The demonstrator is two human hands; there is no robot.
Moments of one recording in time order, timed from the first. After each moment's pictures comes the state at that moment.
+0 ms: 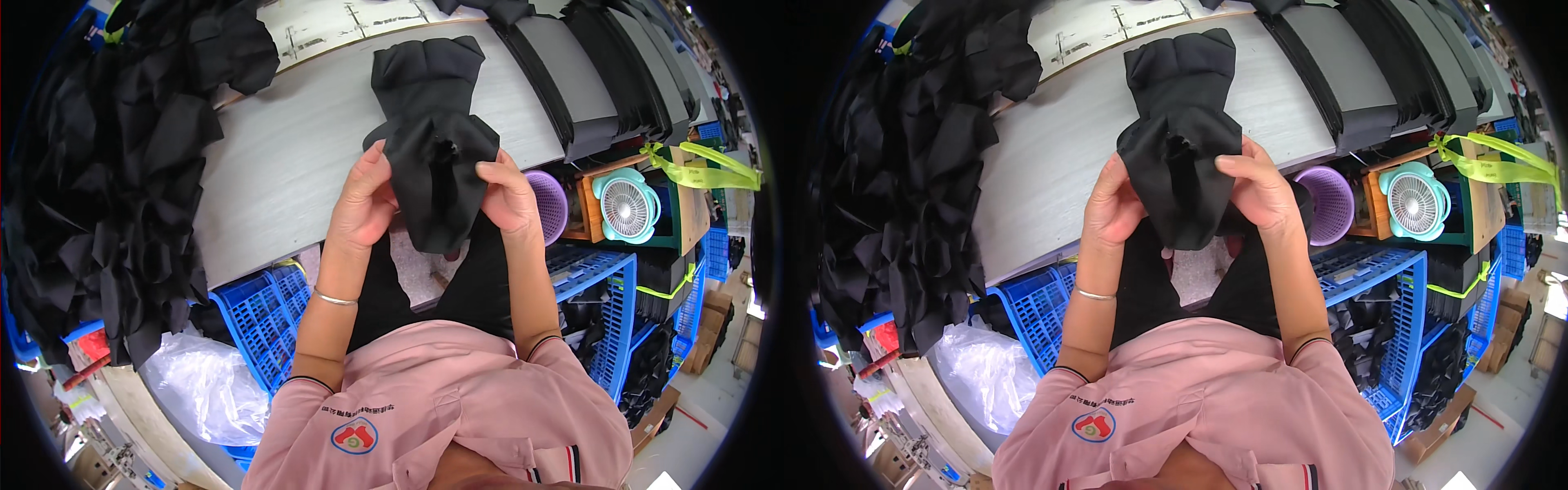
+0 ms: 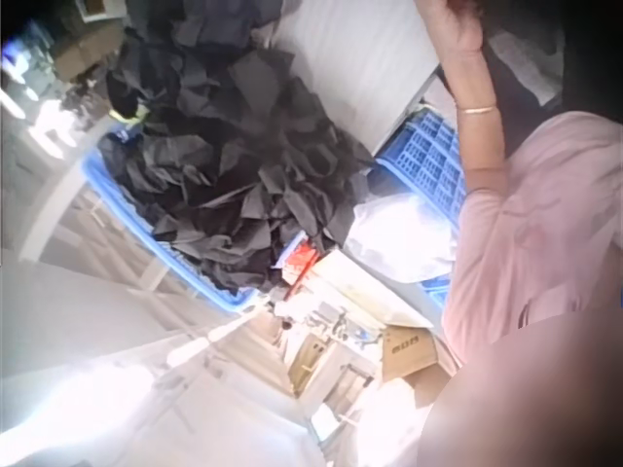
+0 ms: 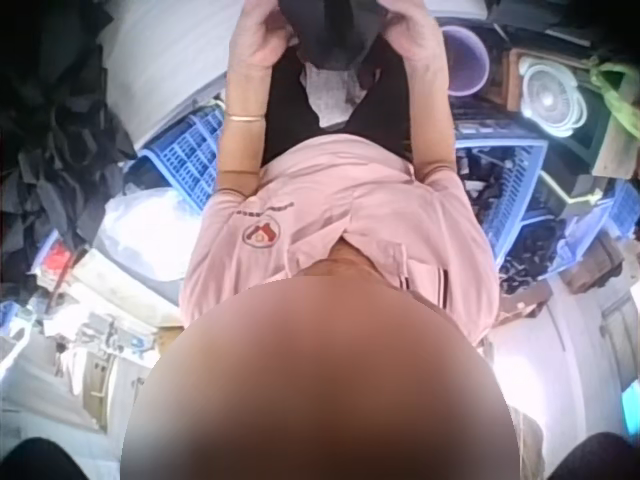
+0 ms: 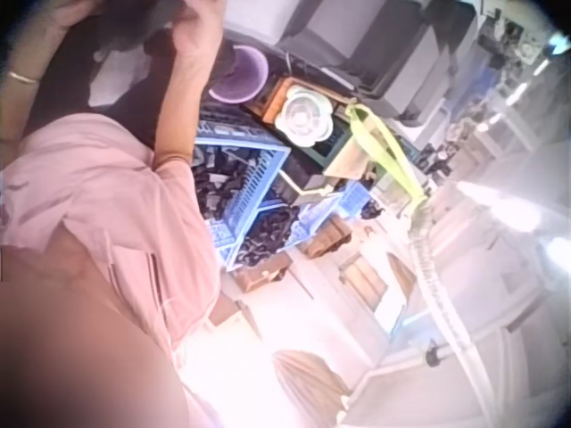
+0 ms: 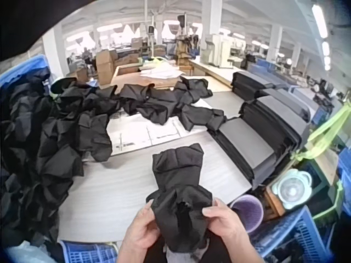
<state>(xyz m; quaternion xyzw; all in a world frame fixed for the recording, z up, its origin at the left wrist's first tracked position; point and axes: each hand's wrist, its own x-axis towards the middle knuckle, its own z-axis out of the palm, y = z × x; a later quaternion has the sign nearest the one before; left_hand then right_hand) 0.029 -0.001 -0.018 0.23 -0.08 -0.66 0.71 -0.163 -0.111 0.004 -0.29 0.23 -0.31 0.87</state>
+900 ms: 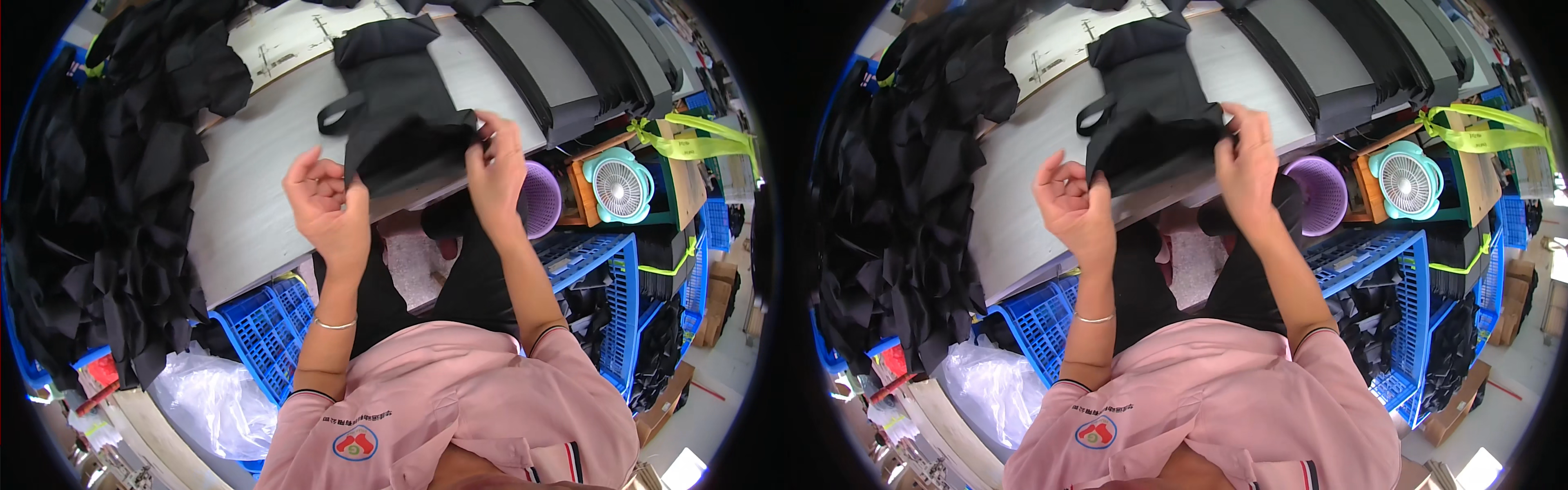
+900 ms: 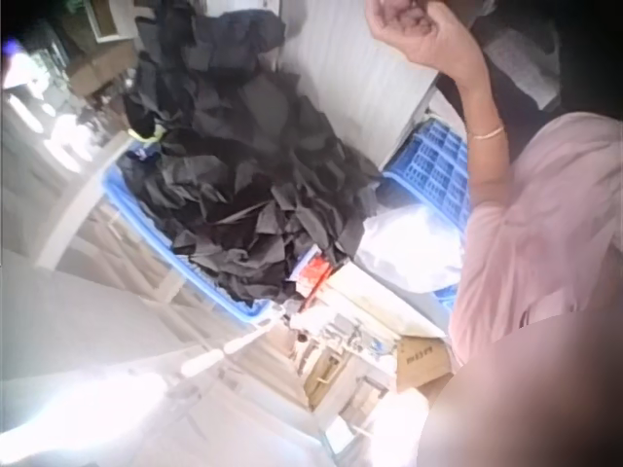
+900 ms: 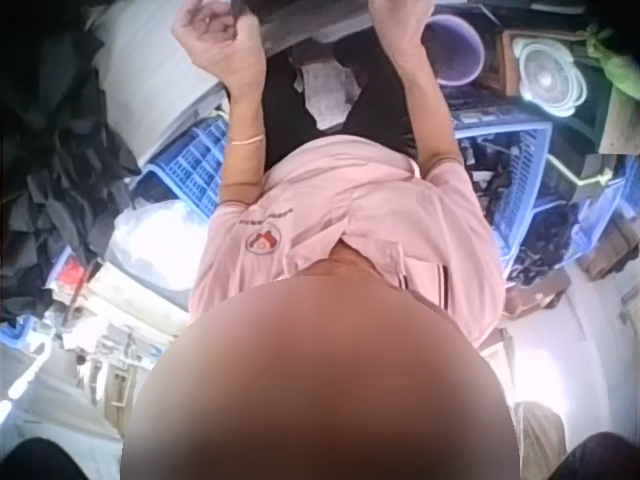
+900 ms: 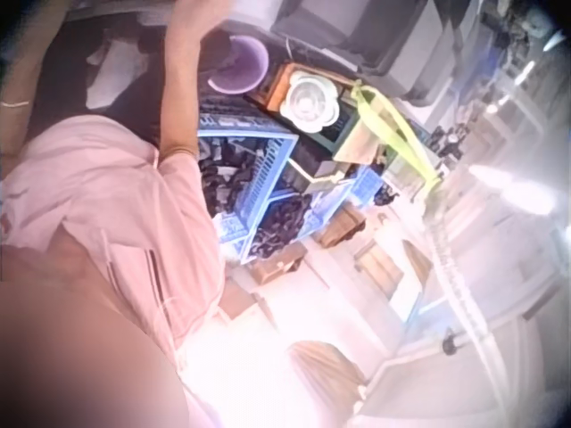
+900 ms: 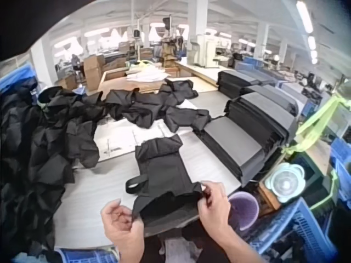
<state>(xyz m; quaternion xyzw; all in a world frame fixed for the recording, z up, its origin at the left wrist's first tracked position) 0.000 0.001 0.005 0.56 -0.29 -0.14 0.76 -0.152 -0.103 0.002 -0.75 0.45 -0.44 0.21</state>
